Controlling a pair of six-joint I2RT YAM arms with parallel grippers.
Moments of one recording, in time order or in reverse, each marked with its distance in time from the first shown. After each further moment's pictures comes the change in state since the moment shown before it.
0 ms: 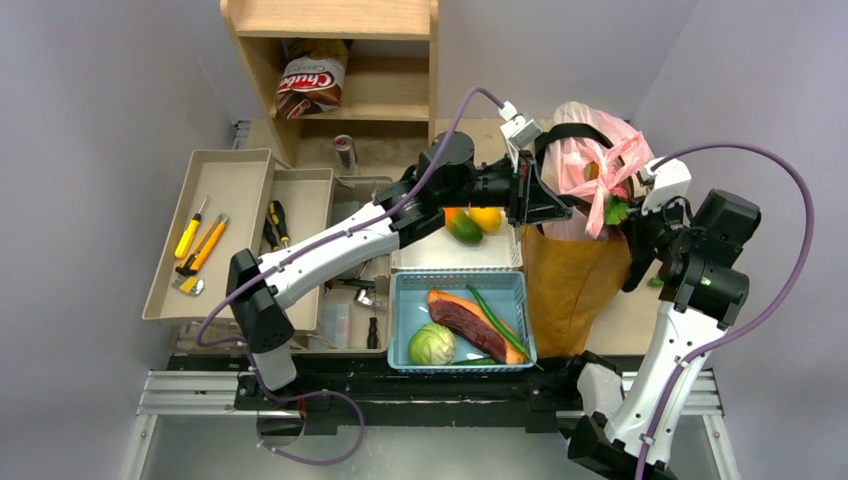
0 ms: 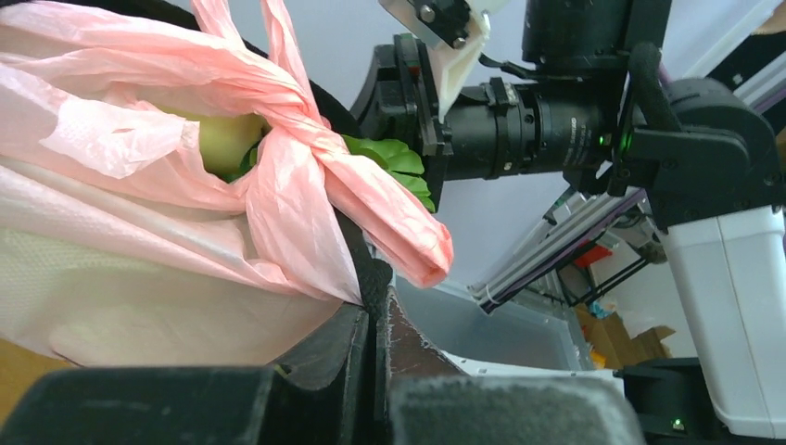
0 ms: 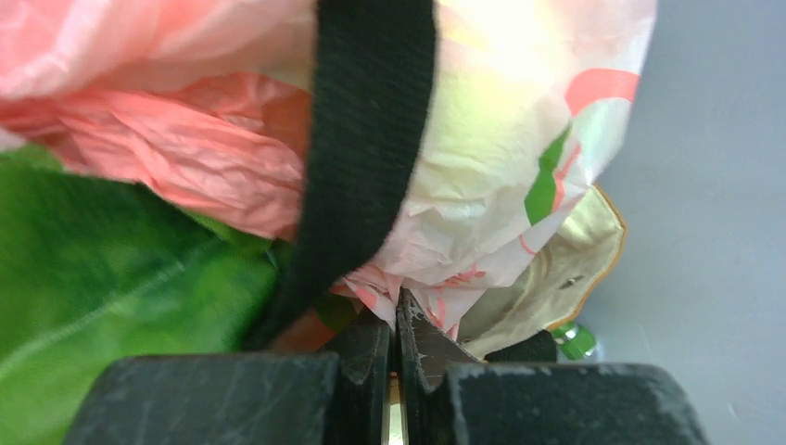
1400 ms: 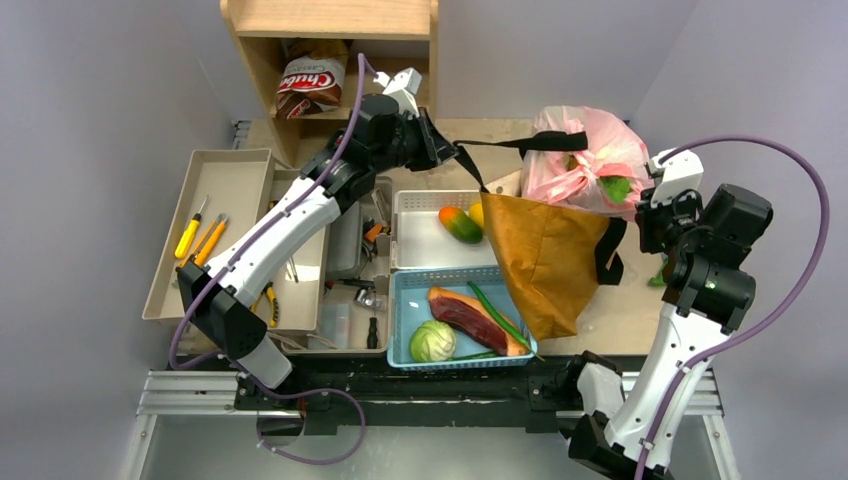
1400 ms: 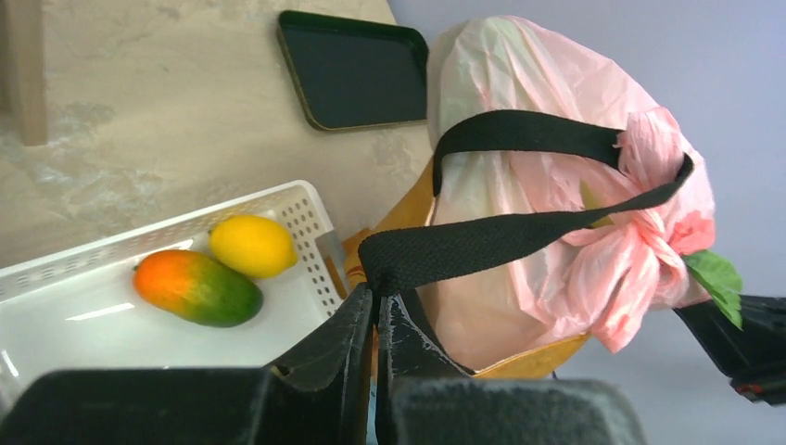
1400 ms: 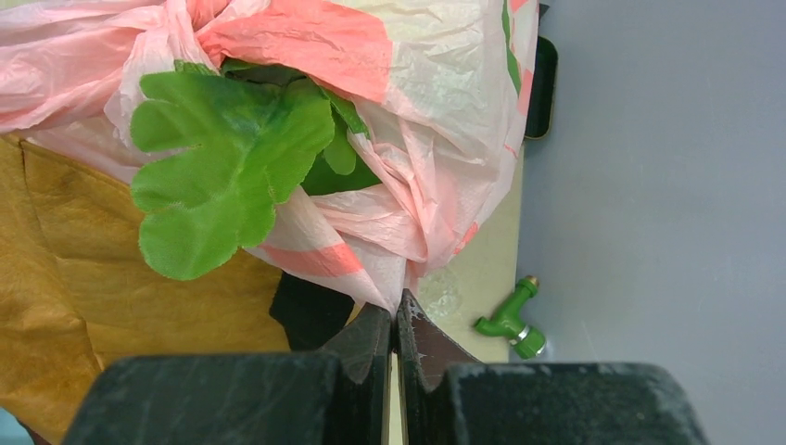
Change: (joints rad) left arm 0.349 -0.152 -0.075 -0.445 -0.459 -0.127; right arm 0.001 -0.004 0.072 0.034 0.085 0.003
